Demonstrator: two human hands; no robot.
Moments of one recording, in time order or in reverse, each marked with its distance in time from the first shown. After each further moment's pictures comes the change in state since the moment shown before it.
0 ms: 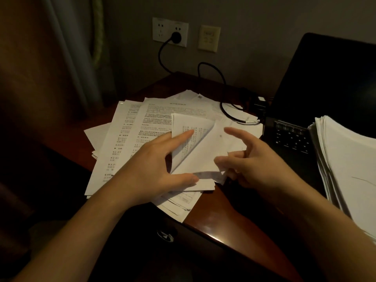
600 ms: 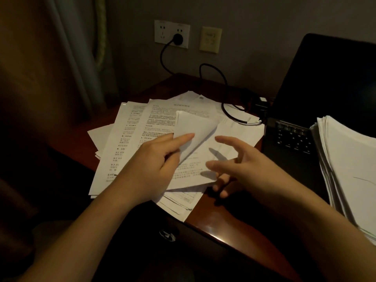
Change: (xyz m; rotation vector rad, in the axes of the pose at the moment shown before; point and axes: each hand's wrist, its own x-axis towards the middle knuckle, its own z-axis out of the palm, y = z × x) left_hand 0.000 0.001 0.003 -0.067 0.127 0.016; right_hand -0.006 -0.004 0.010 0.122 -0.167 0.048
